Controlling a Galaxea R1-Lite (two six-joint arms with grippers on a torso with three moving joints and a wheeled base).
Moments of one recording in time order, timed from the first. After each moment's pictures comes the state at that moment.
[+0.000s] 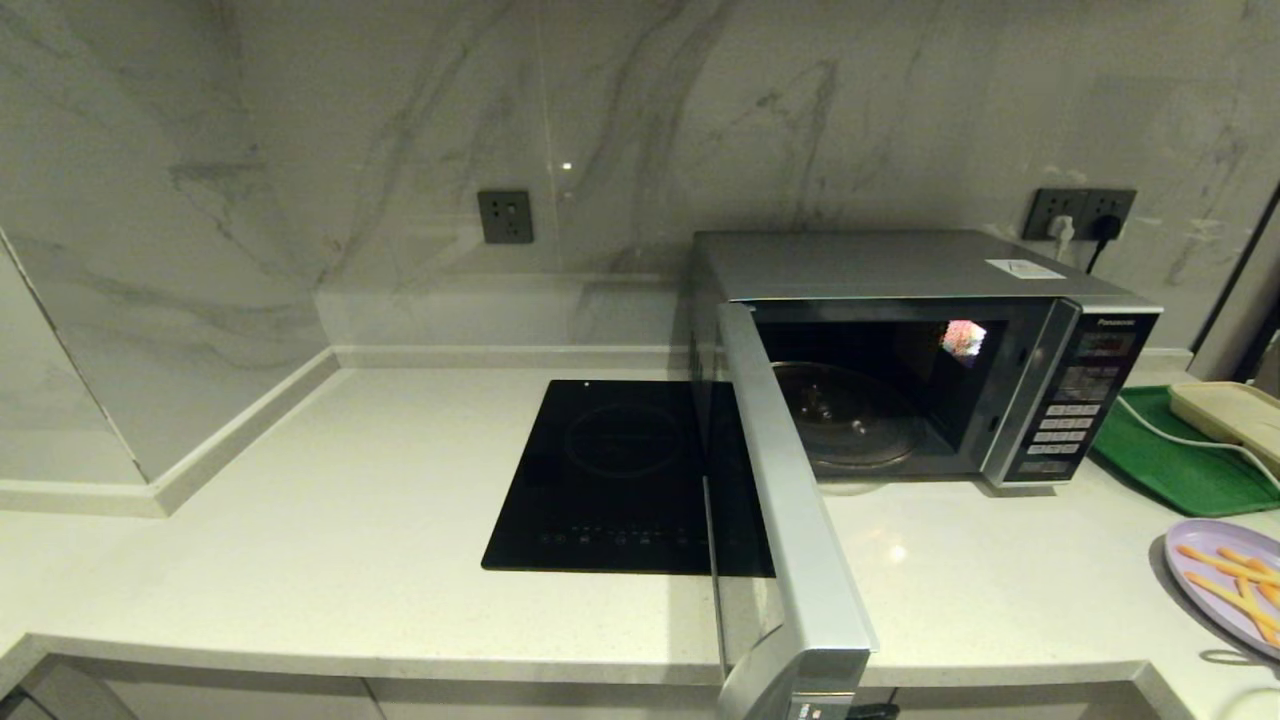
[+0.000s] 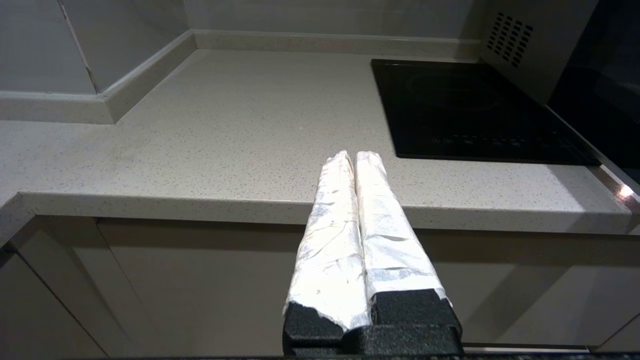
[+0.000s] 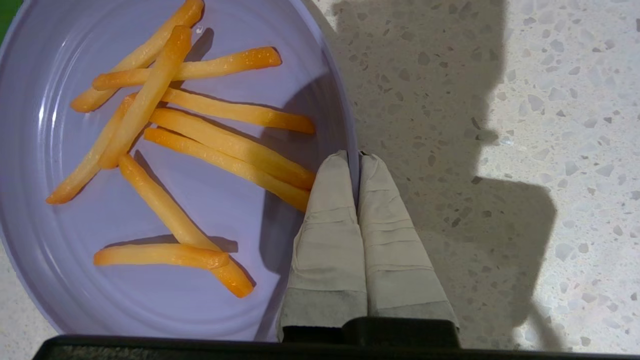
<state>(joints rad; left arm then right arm) 0.00 0.00 0.00 -0.01 0.01 -0.05 -0.91 2.14 -0.86 -0.39 0.02 0.52</state>
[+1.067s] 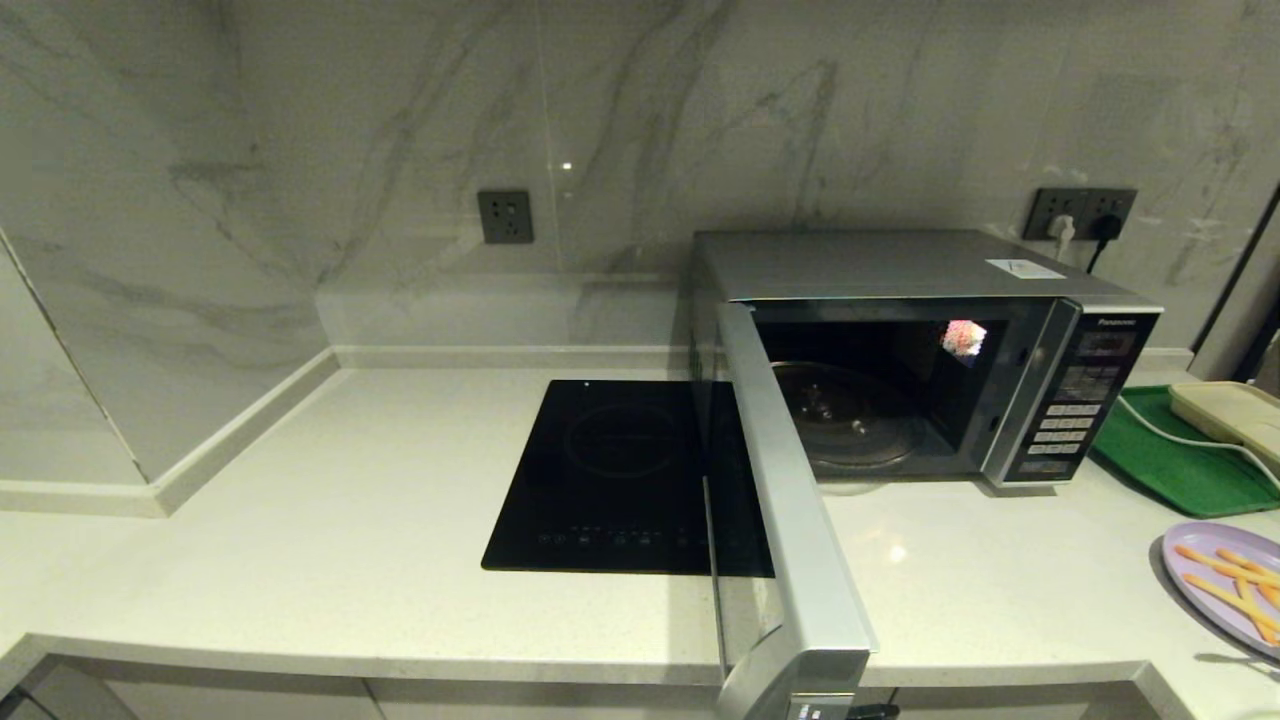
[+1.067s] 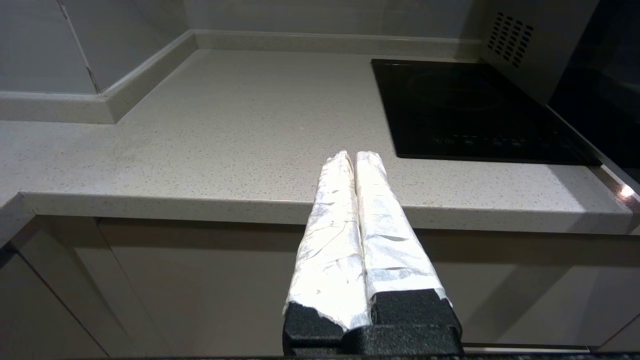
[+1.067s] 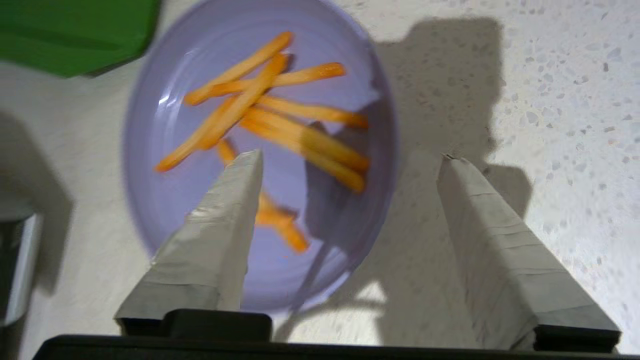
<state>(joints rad) 0.00 0.00 0.00 -0.01 0.01 -0.05 -0.92 1.99 -0.83 -0.37 0.07 0.50</state>
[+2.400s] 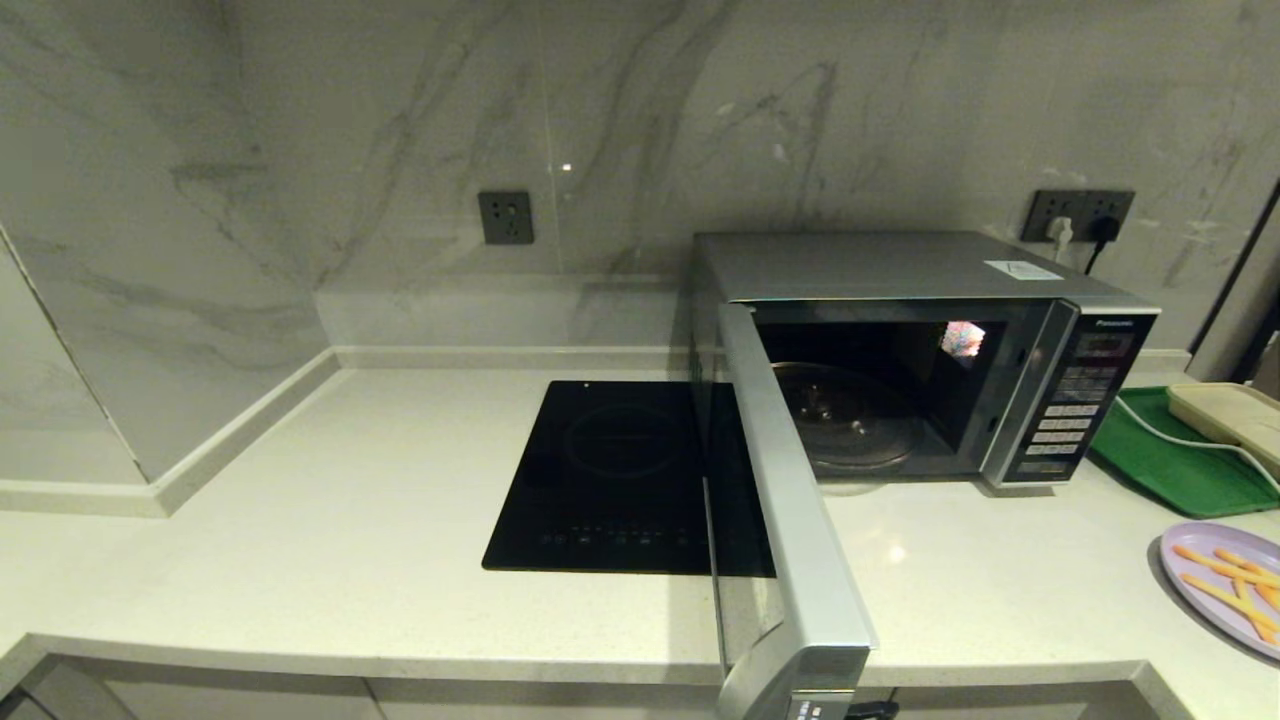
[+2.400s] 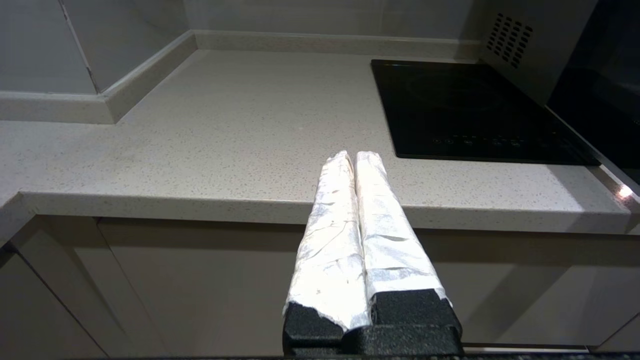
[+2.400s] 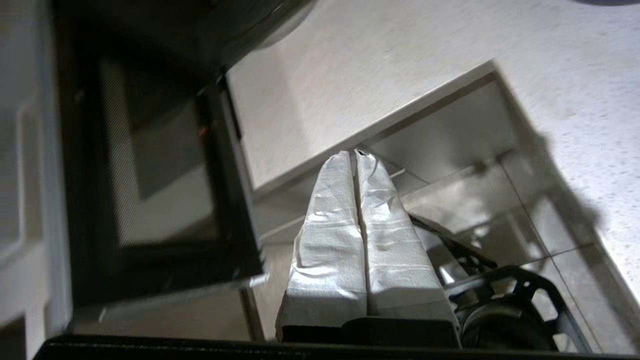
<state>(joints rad) 0.00 0.00 0.00 -0.01 0.01 -0.05 -0.71 0.97 -1.29 1.08 0.54 0.19</state>
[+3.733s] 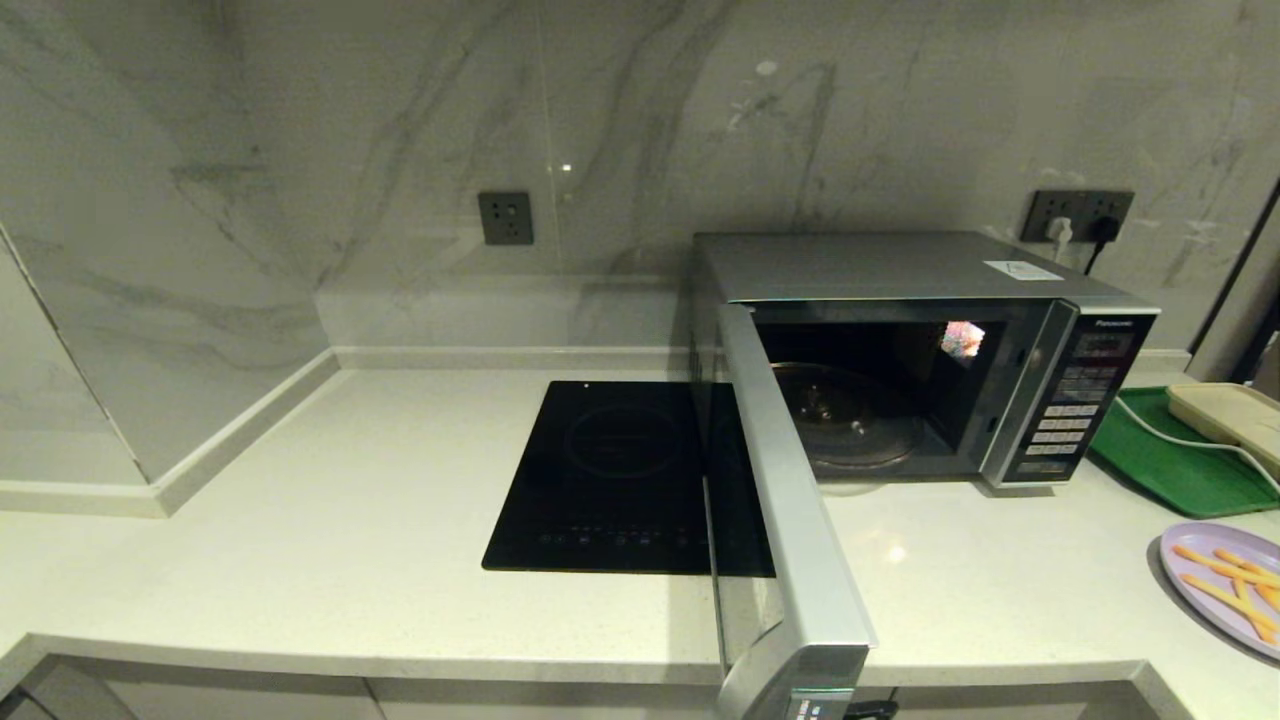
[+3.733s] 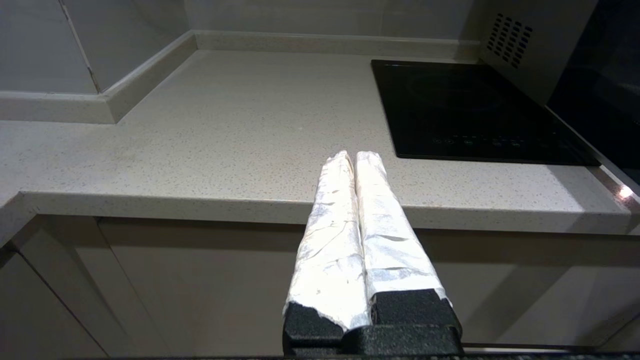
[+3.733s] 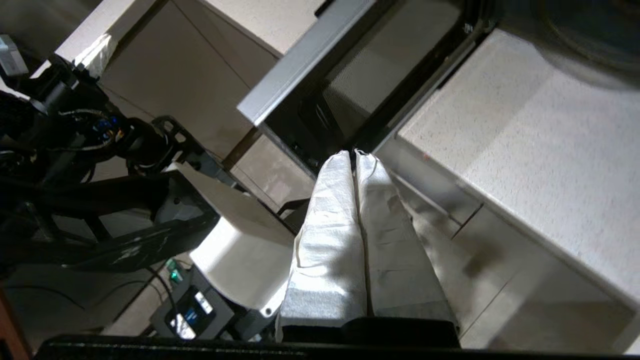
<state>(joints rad) 0.00 0.00 0.00 -0.01 0.01 -0.05 0.23 1.25 -1.73 1.13 0.54 -0.01</state>
